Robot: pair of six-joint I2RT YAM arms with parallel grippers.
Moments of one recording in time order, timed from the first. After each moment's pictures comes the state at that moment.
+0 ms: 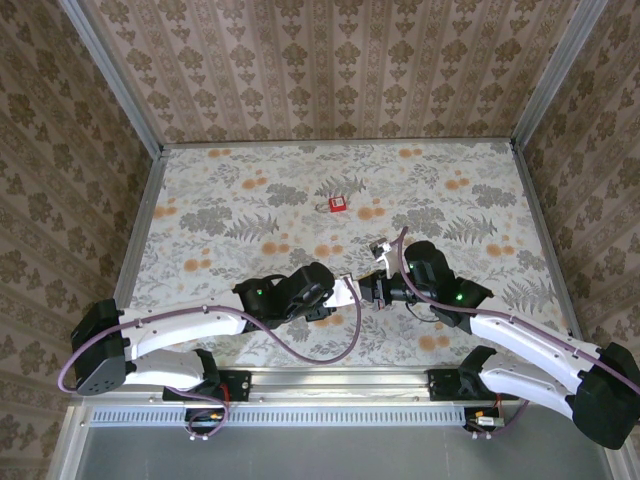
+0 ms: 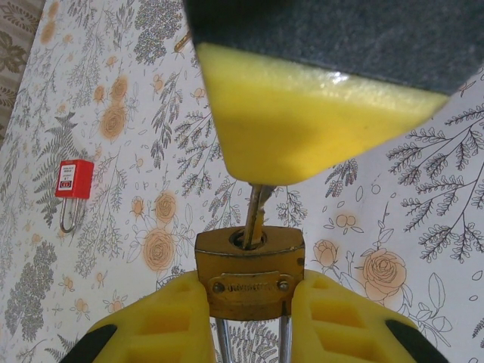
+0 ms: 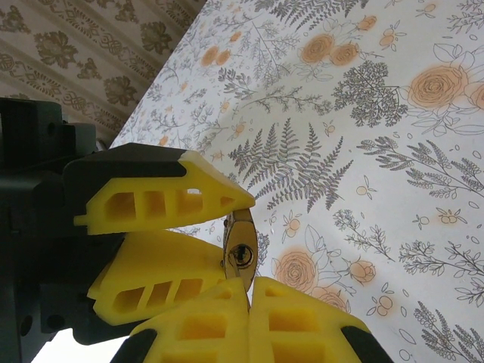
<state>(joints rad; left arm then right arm) -1.22 1.23 0.82 -0.36 -0.26 0.42 0.69 0.97 0.55 -0.10 -0.43 0.48</state>
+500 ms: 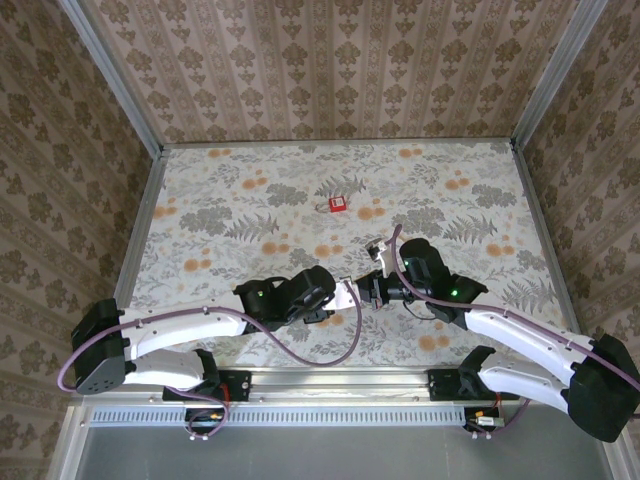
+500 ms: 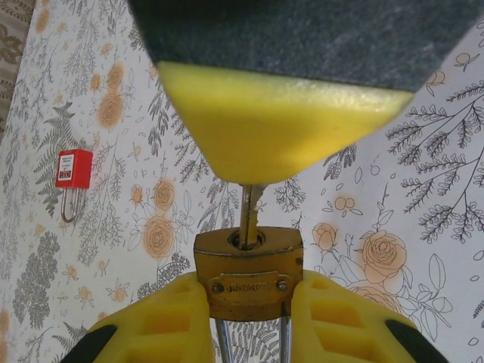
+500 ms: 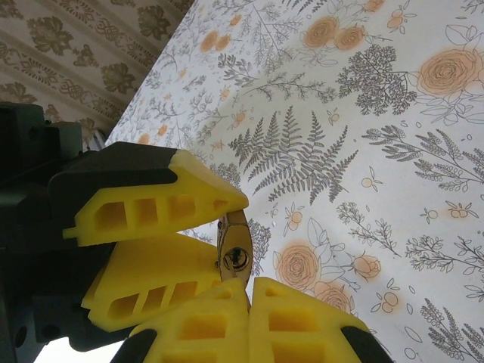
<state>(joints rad) -1.24 1.23 0.82 -0.40 -0.29 0.42 0.69 1.02 0.57 -0.11 -0.45 0.47</state>
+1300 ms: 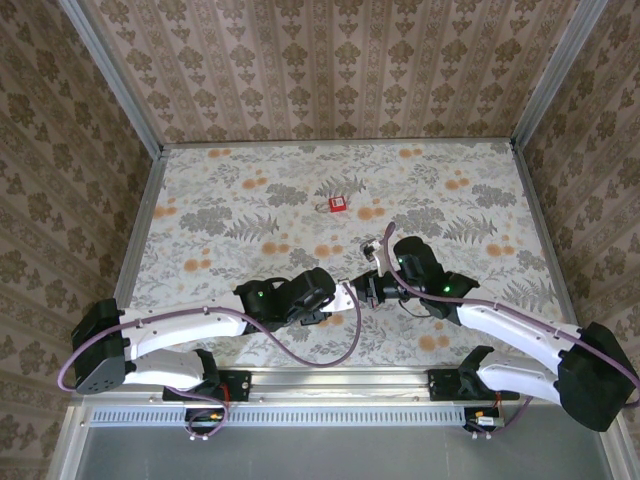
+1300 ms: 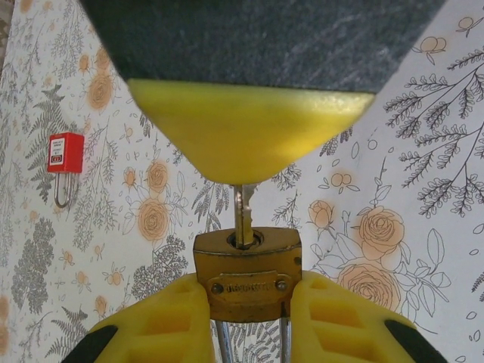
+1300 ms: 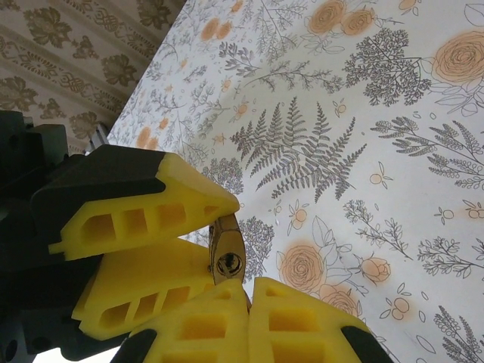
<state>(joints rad) -1.25 1.23 0.82 -0.44 -0.30 0.42 0.68 1.10 0.58 -0.06 -0.48 0.49</state>
